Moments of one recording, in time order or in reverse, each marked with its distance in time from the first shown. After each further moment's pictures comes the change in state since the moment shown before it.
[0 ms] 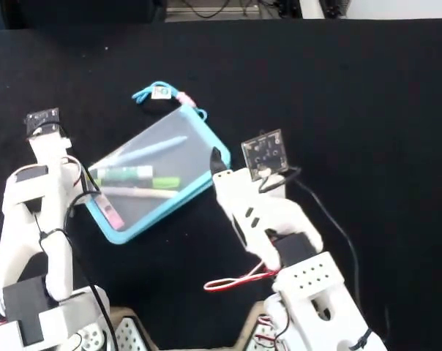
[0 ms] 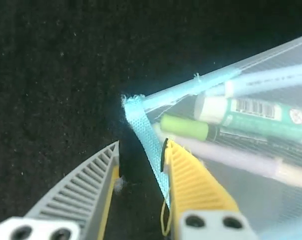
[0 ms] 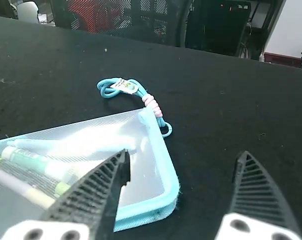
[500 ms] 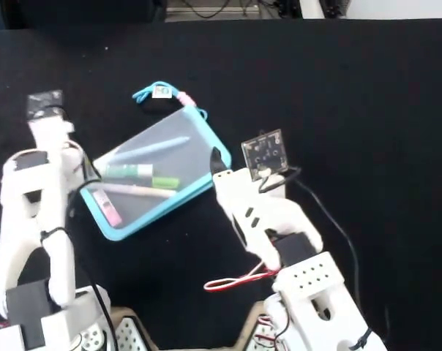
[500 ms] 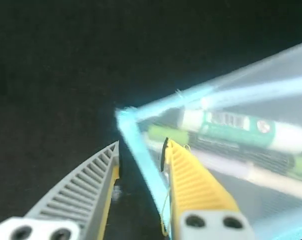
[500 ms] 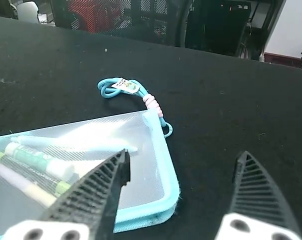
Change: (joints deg) left arm 1.8 -3.3 -7.9 6.6 -0.1; right arm 0.0 0.0 0.0 0.0 0.0
